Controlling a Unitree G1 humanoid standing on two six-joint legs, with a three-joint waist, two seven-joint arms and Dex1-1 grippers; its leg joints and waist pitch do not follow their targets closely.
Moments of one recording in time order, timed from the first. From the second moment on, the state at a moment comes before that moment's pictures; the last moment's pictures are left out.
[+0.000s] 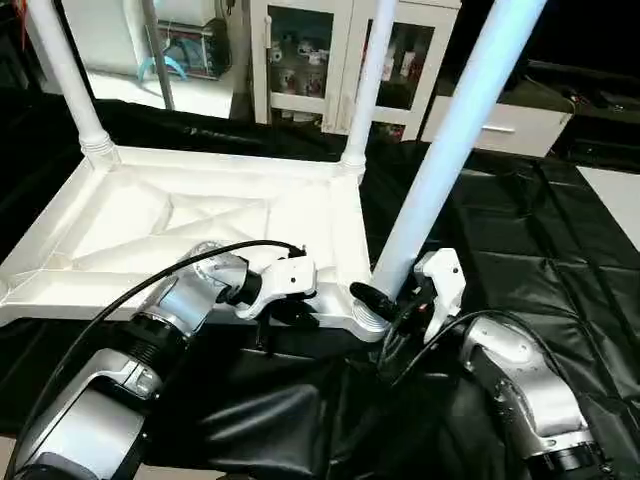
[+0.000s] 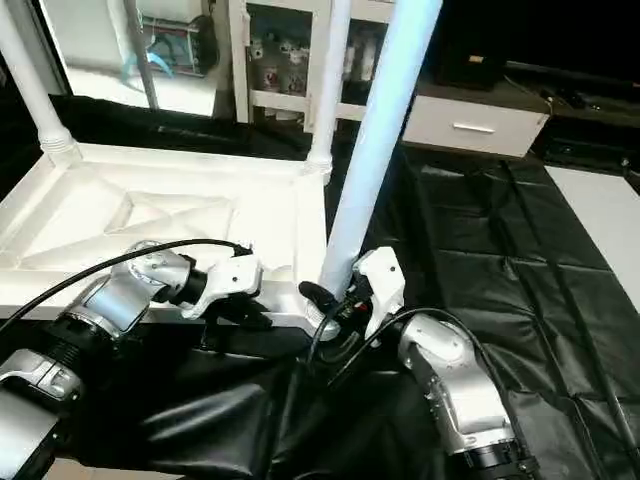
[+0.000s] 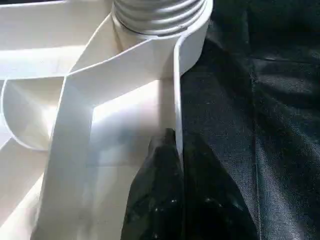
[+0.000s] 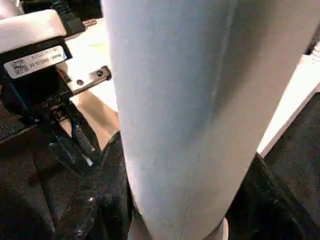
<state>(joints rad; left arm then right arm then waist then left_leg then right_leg) -0.70 0.39 -0.43 0.66 0.13 0.03 -1.24 -0.17 -0.25 0.14 0.10 0.26 0.20 0.64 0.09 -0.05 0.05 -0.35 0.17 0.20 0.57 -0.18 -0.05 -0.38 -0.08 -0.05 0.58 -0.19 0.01</state>
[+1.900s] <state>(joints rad) -0.78 0.14 -0.22 0.70 0.10 0.37 -0.67 -0.49 -0.10 0.00 0.38 0.15 0.19 0.14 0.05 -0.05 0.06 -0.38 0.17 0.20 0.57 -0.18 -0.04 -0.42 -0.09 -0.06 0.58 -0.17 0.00</state>
